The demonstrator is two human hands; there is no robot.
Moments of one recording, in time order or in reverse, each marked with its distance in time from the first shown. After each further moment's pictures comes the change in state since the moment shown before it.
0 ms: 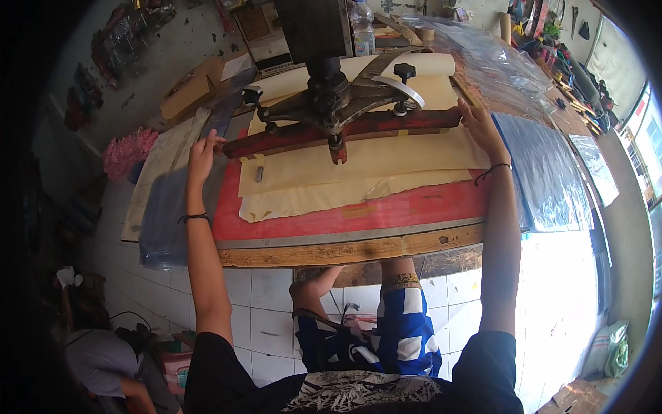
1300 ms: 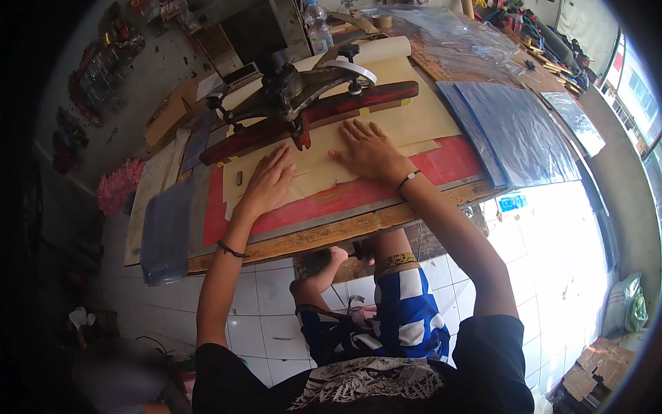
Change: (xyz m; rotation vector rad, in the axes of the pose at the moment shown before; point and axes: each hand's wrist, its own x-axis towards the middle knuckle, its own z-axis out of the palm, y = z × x) left_hand -0.093 0.106 0.140 0.419 -0.476 0.444; right_hand -0.093 -0.105 0.138 -0.619 -0.235 -0.316
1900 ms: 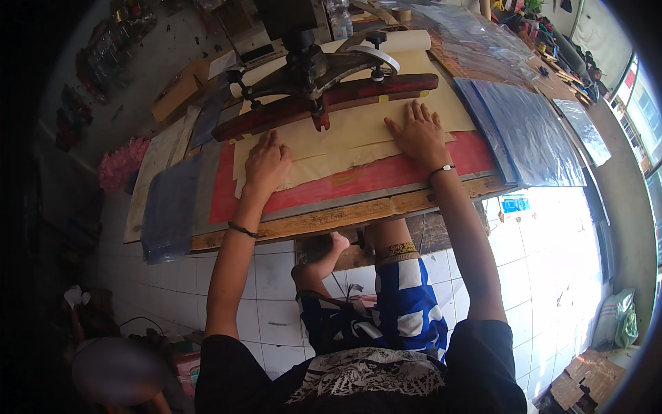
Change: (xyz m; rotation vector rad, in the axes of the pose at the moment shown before) left_hand -0.006 0.002 -0.004 0.200 0.233 -0.374; right_hand -0.017 0.038 -0.010 -0.136 0.046 0.440
